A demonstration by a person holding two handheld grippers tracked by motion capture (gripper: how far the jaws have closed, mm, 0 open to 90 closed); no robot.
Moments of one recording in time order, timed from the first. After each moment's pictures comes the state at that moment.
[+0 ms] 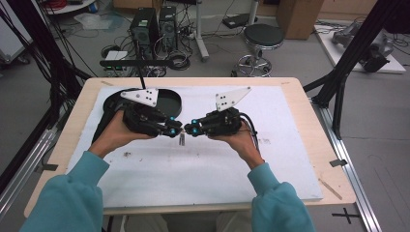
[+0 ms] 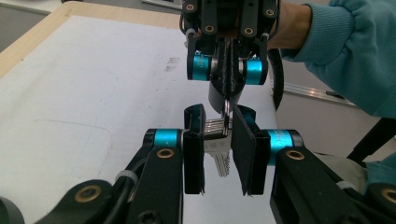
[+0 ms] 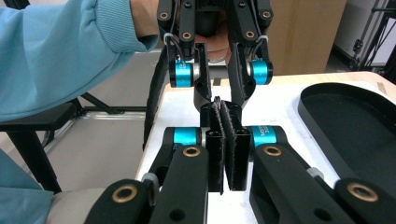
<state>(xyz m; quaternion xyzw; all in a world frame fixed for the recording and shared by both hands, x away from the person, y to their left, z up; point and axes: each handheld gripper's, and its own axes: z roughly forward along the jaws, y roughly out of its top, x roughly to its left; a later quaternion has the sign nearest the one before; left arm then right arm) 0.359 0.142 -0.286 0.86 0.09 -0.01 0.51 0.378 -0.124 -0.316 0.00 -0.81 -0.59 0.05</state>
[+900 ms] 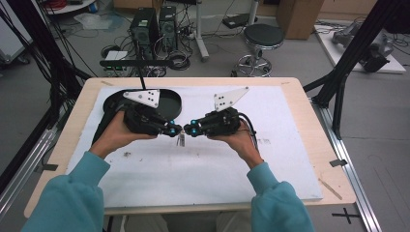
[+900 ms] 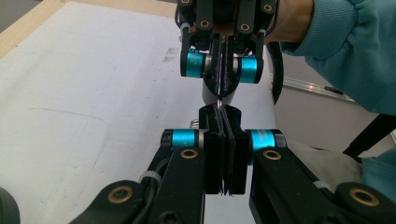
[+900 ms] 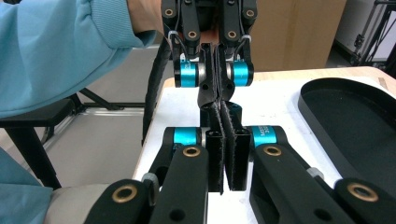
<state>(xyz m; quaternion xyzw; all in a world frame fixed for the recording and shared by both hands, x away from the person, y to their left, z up) 0.358 0.141 -0.286 0.87 0.09 -0.02 0.49 0.379 -0.122 -0.318 -0.01 -0.81 -0.58 0.06</state>
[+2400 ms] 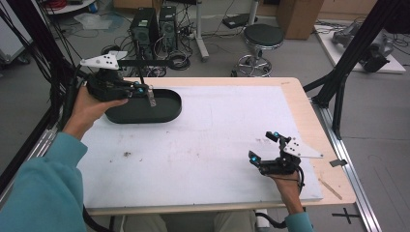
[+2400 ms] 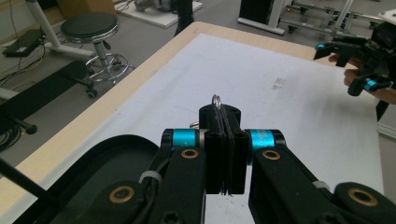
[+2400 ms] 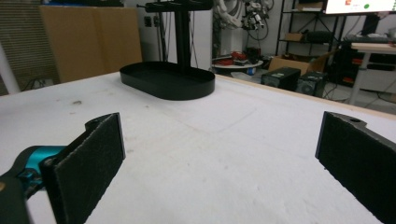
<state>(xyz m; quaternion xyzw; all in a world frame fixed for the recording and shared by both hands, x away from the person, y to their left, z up) 0.405 0.223 -0.244 0.82 0.23 0.13 0.51 0.297 -0.292 -0.424 -0.29 -0.69 -0.62 -0.24</state>
